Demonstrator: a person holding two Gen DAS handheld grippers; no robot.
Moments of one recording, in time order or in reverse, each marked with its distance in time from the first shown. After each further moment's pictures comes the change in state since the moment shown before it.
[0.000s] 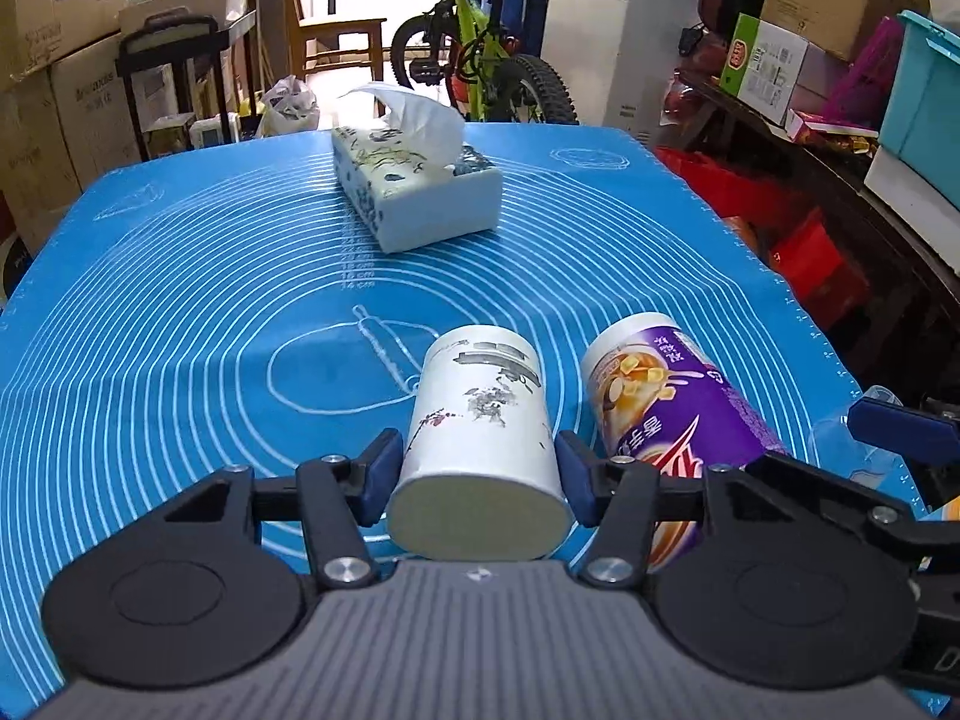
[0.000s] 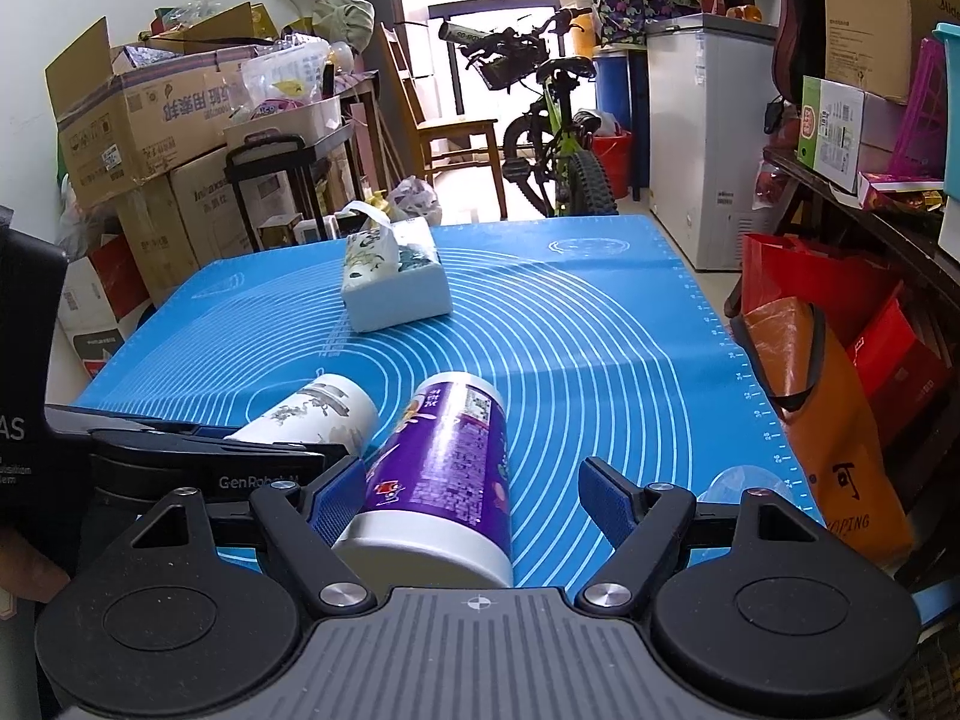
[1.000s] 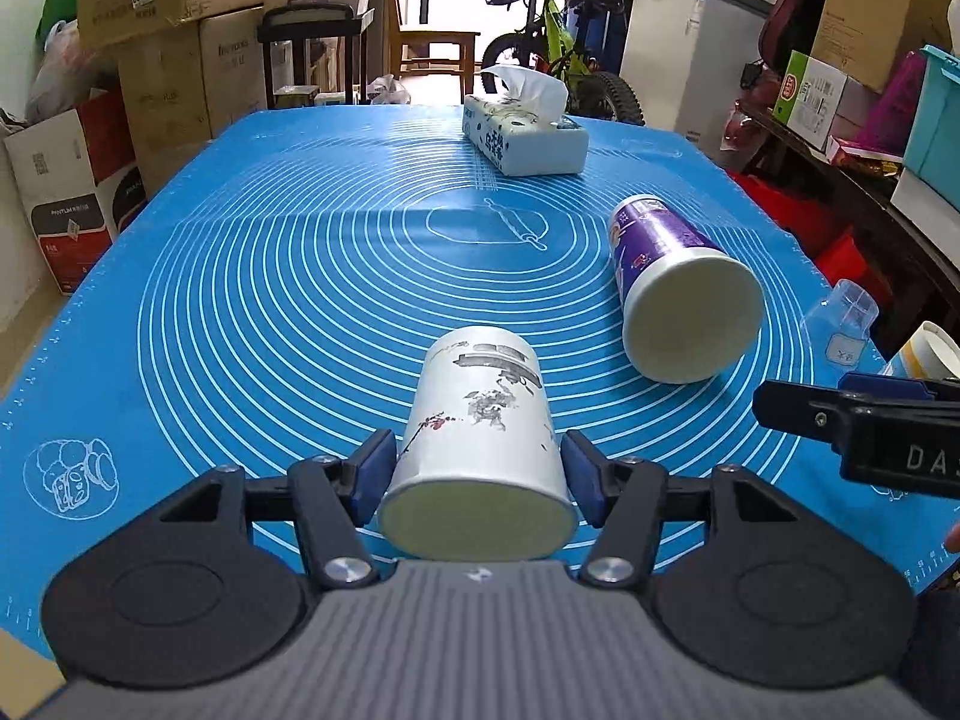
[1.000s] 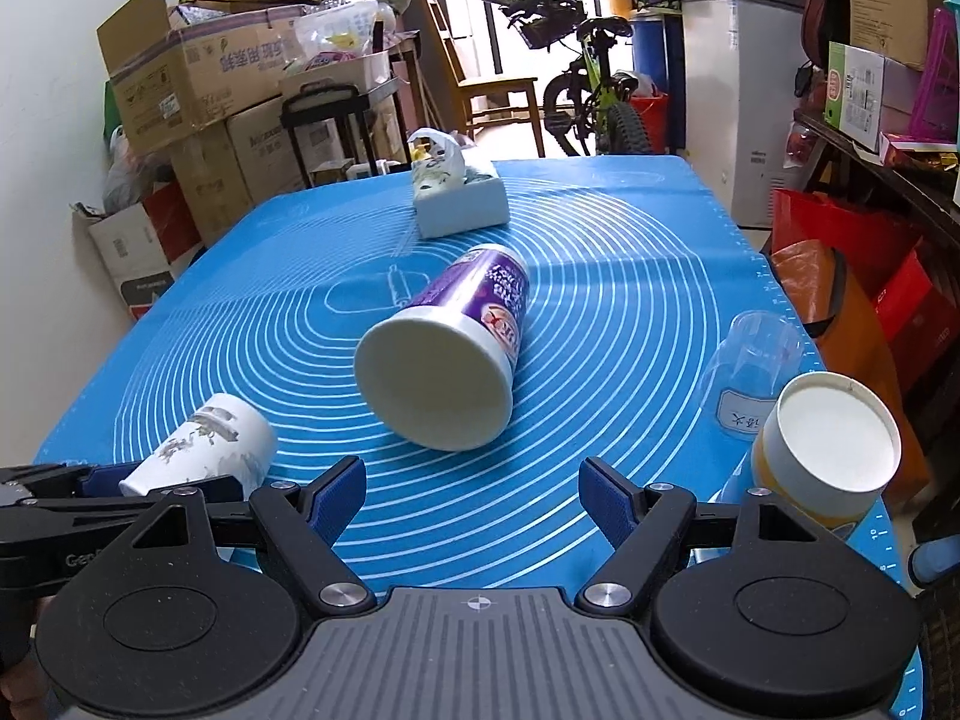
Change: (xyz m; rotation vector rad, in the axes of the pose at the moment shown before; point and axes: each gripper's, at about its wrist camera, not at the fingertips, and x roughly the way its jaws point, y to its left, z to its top) left arm -0.092 0.013 -0.103 -0.111 -0.043 0.122; right arm -0.051 0.019 -0.061 -0.020 0.084 0.078
